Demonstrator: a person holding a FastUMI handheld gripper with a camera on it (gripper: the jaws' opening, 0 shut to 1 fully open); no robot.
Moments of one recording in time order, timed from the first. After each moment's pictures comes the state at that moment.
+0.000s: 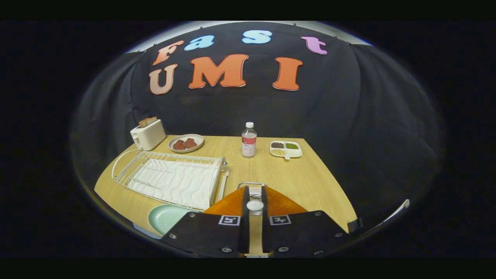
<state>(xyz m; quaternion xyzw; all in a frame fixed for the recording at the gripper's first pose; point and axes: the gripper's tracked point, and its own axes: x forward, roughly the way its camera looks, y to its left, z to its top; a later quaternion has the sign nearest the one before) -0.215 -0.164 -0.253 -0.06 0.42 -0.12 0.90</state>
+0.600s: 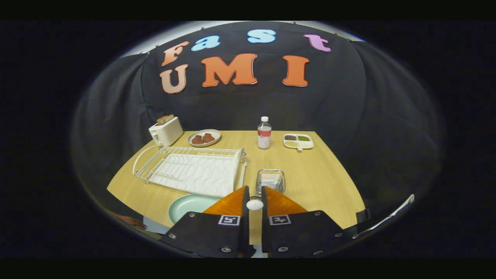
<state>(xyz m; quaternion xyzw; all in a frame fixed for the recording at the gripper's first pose) -0.262 -0.104 -0.246 0.00 0.44 -0.07 0.89</state>
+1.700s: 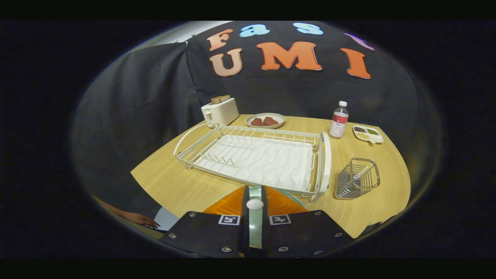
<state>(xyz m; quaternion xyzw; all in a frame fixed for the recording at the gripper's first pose) -0.257 0.031 -0.330 0.01 0.47 0.10 0.88</state>
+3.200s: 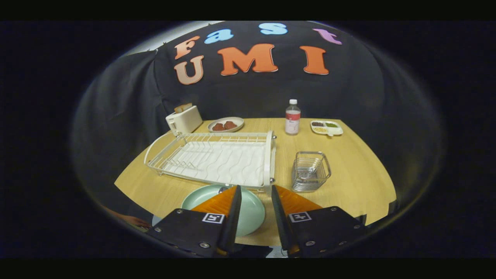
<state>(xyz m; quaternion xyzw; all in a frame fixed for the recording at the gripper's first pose) -0.248 -0.065 -0.287 0.01 0.43 -0.03 0.90</state>
